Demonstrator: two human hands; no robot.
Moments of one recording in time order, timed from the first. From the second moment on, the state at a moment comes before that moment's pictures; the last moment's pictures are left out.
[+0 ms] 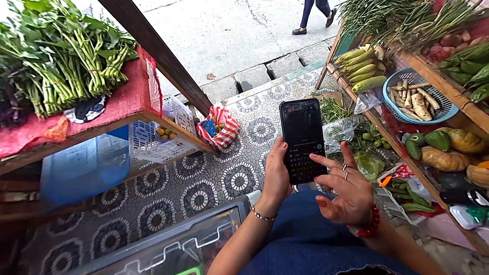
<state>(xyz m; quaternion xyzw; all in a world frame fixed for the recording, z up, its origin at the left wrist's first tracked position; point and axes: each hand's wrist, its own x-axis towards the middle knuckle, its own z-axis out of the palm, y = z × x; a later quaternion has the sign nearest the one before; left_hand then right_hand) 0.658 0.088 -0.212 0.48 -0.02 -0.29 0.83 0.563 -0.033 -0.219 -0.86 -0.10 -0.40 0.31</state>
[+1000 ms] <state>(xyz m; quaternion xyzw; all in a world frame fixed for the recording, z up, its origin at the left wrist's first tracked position) 0.657 0.083 -0.213 0.47 -0.02 -0.29 0.83 0.567 -0.013 -0.226 -0.86 -0.15 -0.37 0.30</state>
